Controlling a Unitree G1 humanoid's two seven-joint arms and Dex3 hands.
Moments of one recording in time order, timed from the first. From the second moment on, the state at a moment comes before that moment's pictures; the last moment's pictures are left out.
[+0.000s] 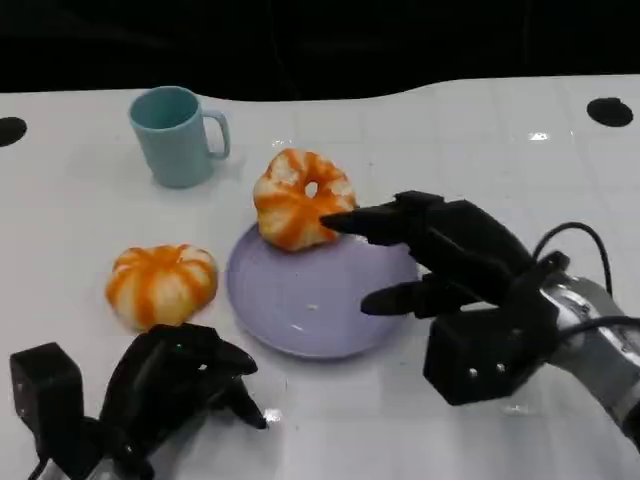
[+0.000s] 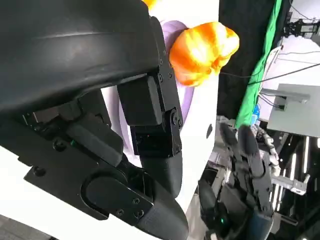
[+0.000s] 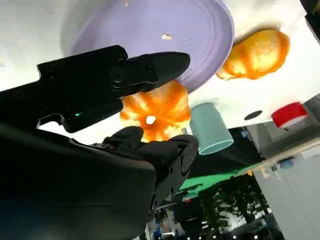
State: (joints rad) left arm -0.26 -0.02 0.19 0.82 -0.32 -0.36 -0.72; right arm -0.58 -0.23 0.41 0.62 -0.57 -0.58 -0.04
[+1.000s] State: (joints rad) left arm -0.26 -0.03 0.18 0.81 -0.32 -0.35 -0.72; right arm -0.10 -0.37 0.23 0.26 -0.54 -0.67 -0.11
